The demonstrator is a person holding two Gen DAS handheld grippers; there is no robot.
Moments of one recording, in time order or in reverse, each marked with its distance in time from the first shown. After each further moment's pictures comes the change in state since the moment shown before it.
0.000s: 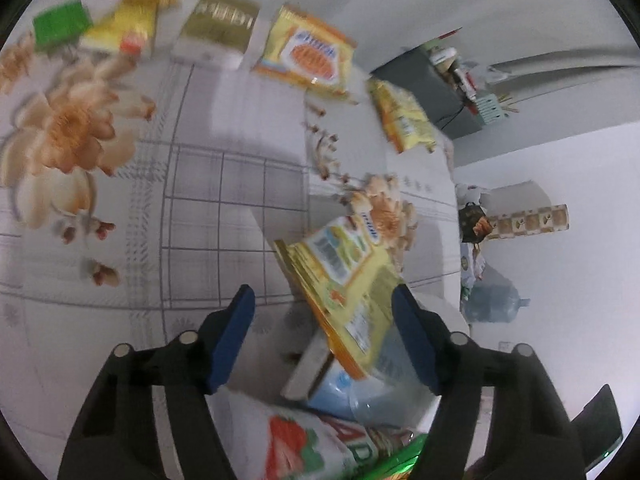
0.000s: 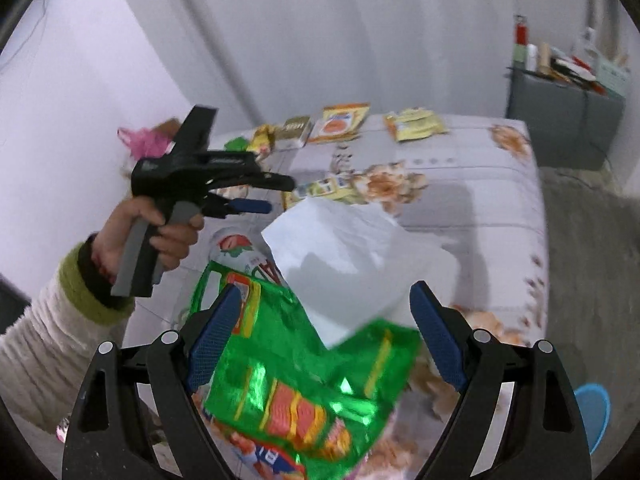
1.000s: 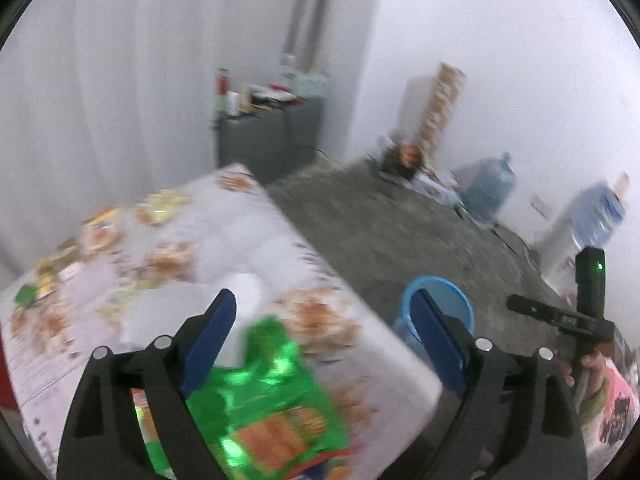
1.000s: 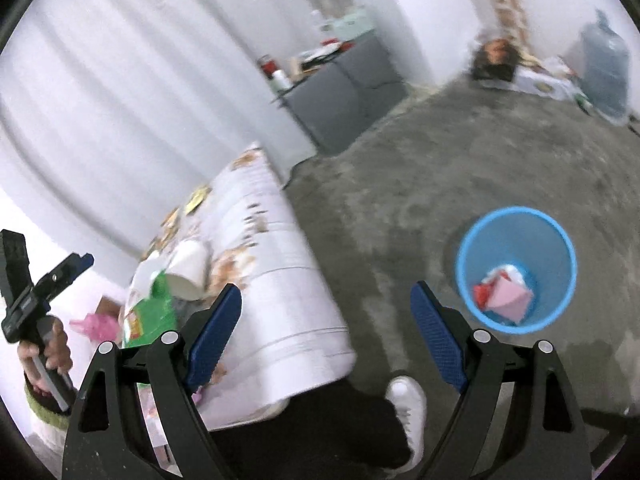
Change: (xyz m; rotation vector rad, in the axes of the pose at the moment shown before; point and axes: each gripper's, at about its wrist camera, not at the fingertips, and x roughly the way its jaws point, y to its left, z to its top) left arm -0.059 -0.234 -0.218 0.851 -0.315 0.105; right arm -0.182 -0.166 -0.221 0.665 -0.352 -0.195
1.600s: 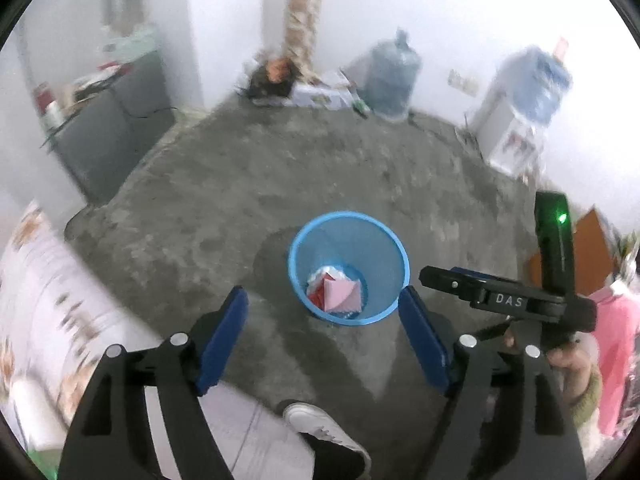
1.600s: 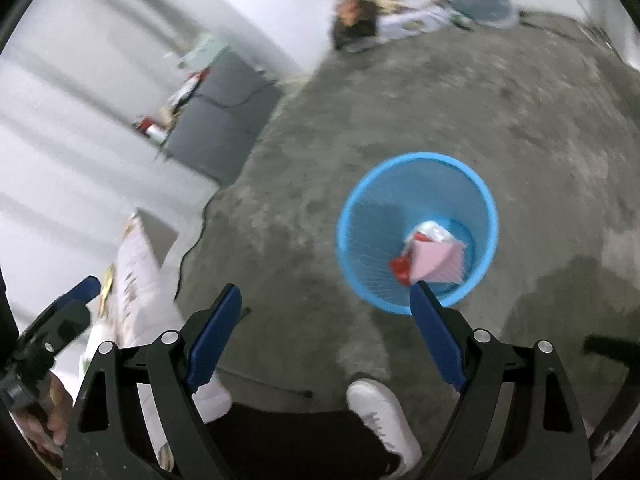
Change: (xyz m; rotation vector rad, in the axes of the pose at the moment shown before) left arm 0.203 -0.242 -0.010 0.353 0.275 -0.262; right arm -0.001 -0.156 -0.026 0.407 -0.063 -0.185
